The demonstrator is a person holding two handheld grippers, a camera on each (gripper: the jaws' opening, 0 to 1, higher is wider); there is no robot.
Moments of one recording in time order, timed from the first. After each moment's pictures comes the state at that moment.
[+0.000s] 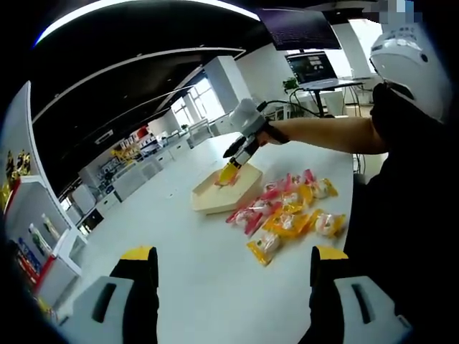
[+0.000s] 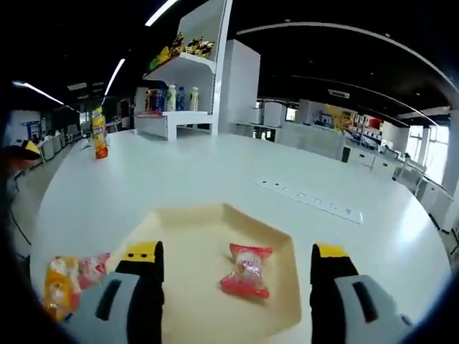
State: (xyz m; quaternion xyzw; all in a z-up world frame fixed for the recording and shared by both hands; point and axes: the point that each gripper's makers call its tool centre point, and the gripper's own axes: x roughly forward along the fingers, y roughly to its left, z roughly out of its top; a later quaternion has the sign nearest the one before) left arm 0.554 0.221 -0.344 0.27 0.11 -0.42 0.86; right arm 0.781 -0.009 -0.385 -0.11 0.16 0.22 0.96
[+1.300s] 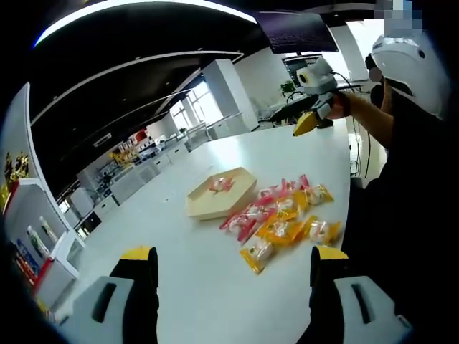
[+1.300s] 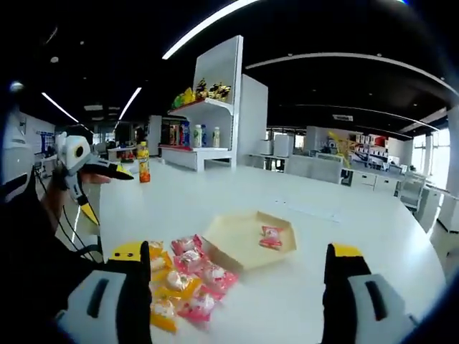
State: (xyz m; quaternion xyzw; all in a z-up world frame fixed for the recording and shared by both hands) left arm 0.548 0.207 -0.344 0.27 0.10 -0.43 0.86; right arm 0.577 -0.047 -0.318 -0.07 0.09 0.27 0.96
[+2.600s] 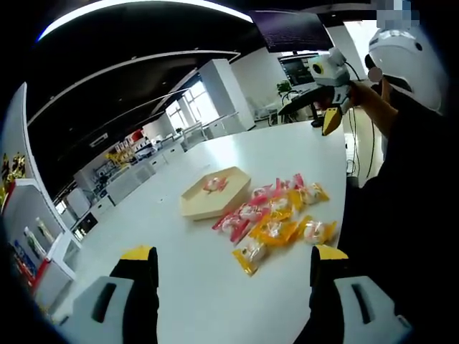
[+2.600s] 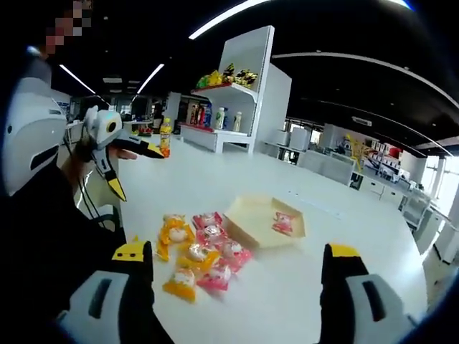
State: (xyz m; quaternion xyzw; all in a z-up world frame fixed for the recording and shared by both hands) left arm 0.544 0.200 -0.351 0.27 0.10 -0.44 0.85; right arm 0.536 -0.041 -0.324 -0.14 0.12 0.30 0.94
